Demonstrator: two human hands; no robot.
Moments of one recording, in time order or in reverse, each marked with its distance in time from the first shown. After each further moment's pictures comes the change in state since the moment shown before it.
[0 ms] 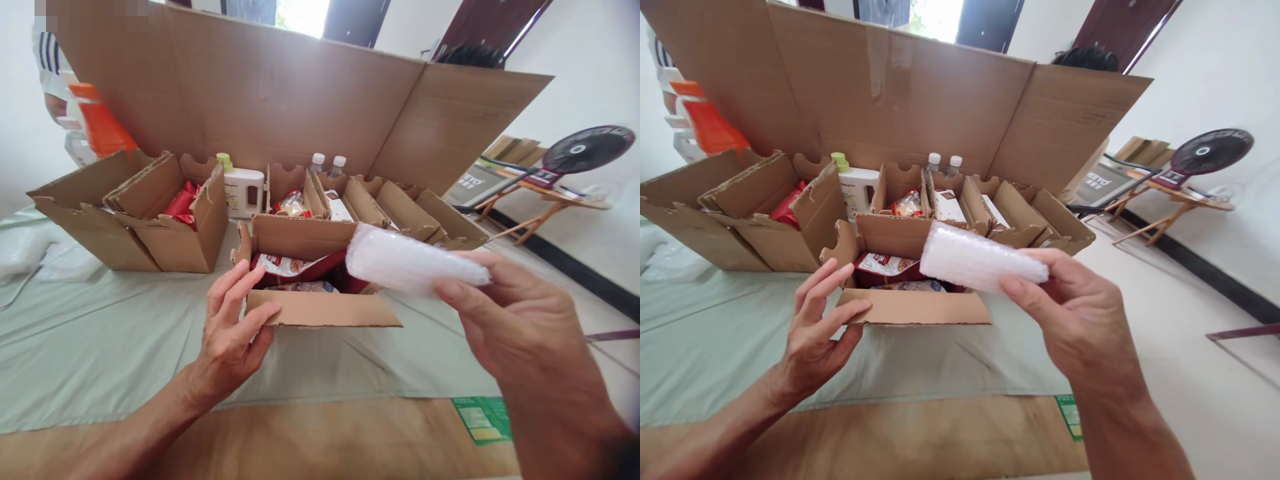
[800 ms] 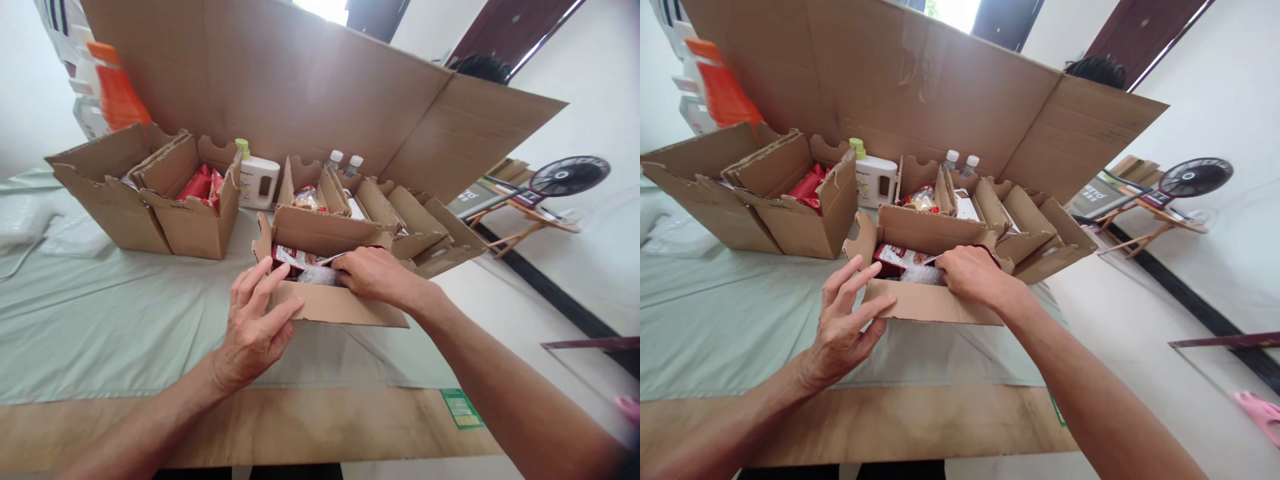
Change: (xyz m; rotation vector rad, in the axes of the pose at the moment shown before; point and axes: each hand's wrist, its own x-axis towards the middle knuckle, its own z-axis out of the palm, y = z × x) left_hand -0.014 -0.006 0.005 -0.037 0.072 -0.020; right_hand 0.067 -0.022 0.116 -1.334 -1.007 -0.202
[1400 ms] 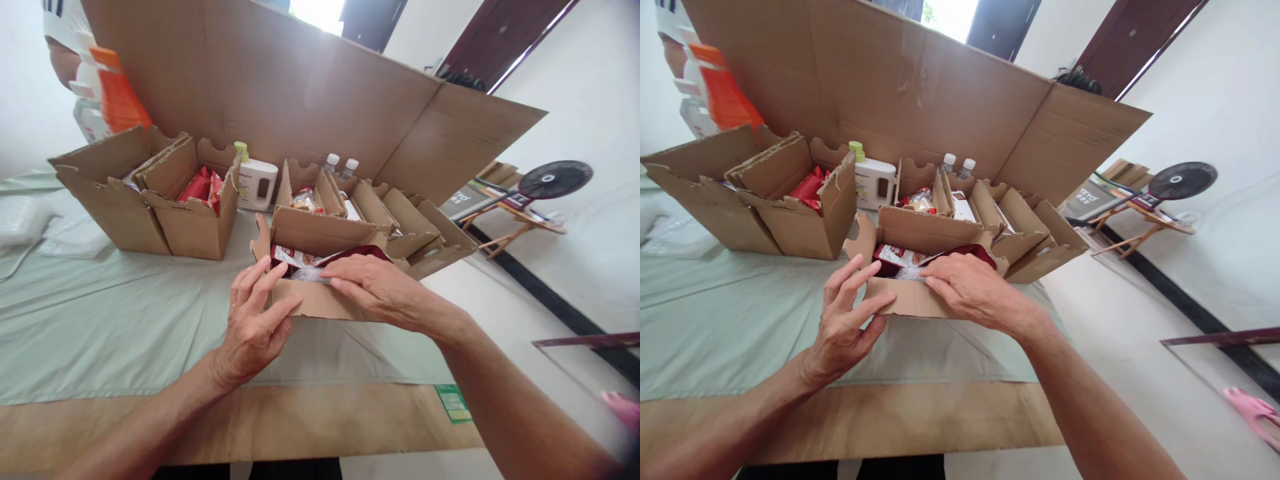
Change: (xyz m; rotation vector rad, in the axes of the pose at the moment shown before) left_hand -0.001 0.000 -0.001 0.001 -0.010 -0.016; right_hand -0.040 -0.005 0.002 0.430 0.306 -0.240
